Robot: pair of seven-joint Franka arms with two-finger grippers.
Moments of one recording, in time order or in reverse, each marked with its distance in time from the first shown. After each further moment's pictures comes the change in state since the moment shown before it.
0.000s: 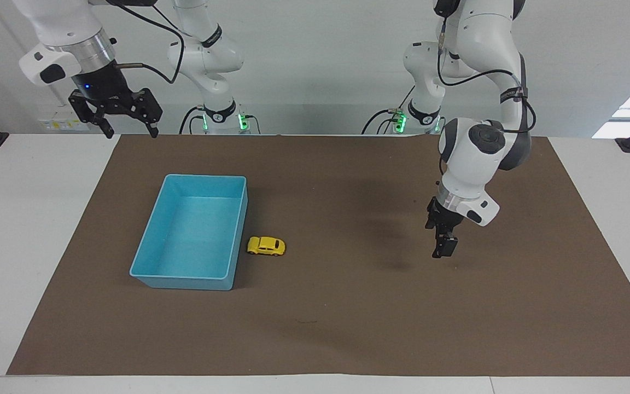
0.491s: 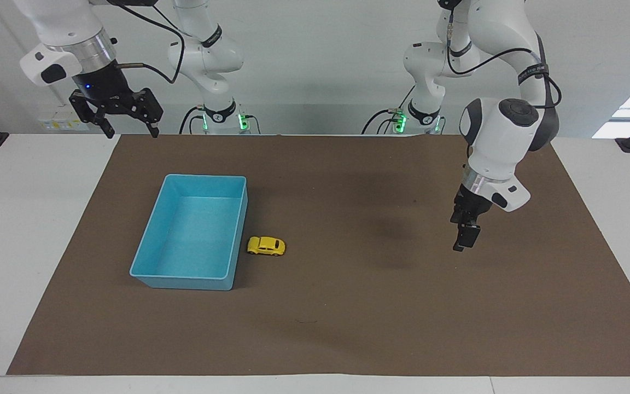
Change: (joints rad) left arm 0.054 -0.090 0.006 0.013 0.000 -0.046 0.286; right arm 0.002 0.000 0.002 0.000 0.000 -0.001 0.000
